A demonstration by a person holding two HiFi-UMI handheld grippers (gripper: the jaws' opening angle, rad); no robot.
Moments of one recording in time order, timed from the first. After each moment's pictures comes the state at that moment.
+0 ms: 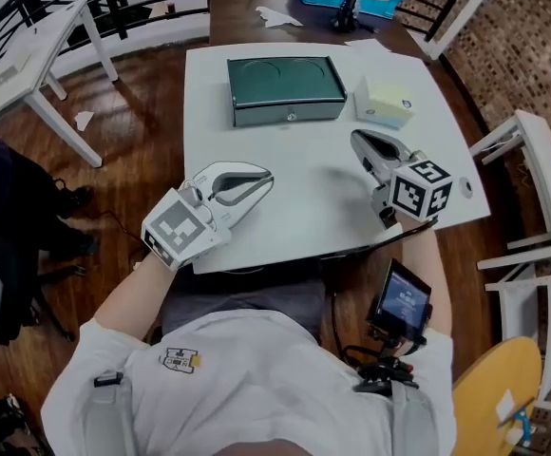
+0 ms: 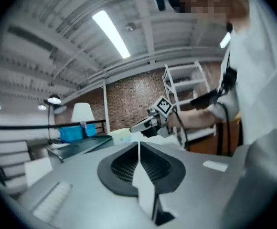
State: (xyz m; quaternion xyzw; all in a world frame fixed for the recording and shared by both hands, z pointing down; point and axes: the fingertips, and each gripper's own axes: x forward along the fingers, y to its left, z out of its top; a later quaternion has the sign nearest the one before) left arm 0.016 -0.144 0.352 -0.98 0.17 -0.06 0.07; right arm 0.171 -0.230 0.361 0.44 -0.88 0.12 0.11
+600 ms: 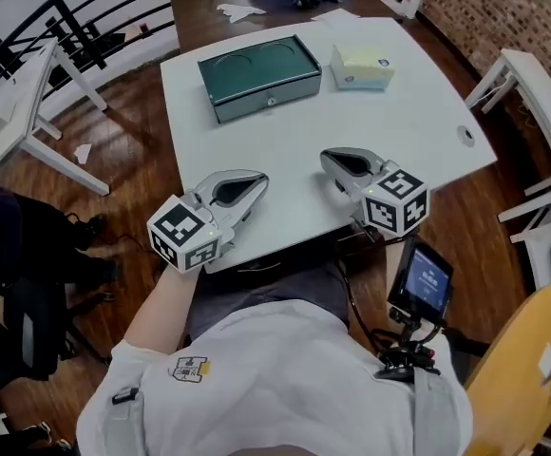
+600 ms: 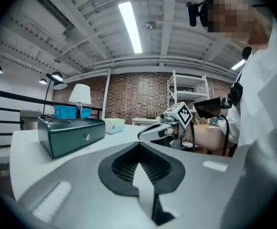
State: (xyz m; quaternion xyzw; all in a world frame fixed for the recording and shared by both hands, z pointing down) left arm 0.024 -0.135 0.391 -0.99 0.15 -0.06 -0.06; right arm 0.129 -0.159 0.416 0.43 -0.88 0.14 0.12
